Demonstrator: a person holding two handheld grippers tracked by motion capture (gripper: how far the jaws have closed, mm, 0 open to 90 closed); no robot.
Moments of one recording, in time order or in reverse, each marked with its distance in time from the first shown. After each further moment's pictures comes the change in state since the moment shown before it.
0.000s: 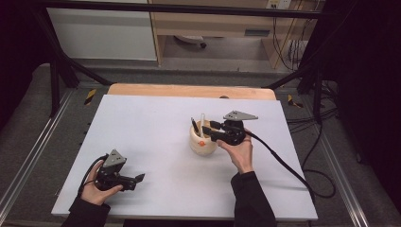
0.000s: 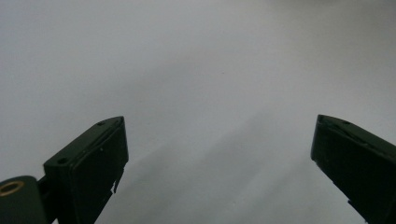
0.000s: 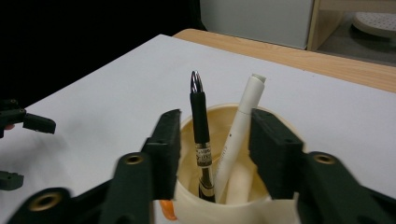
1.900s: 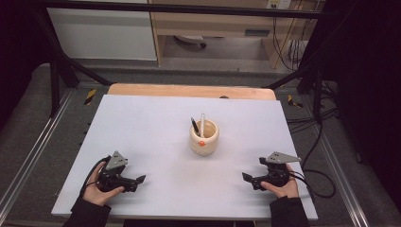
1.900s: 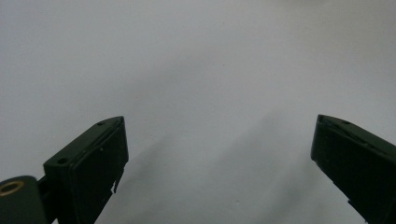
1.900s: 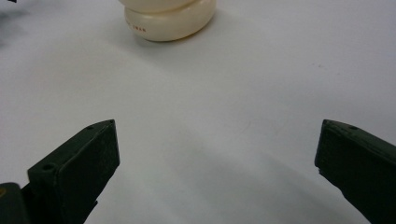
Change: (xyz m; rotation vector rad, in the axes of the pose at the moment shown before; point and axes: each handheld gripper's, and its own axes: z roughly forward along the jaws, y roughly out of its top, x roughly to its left) left arm -0.003 -0.005 0.006 0.006 0.014 0.038; right arm -0.048 -0.127 -0.111 0.169 -0.069 -0.009
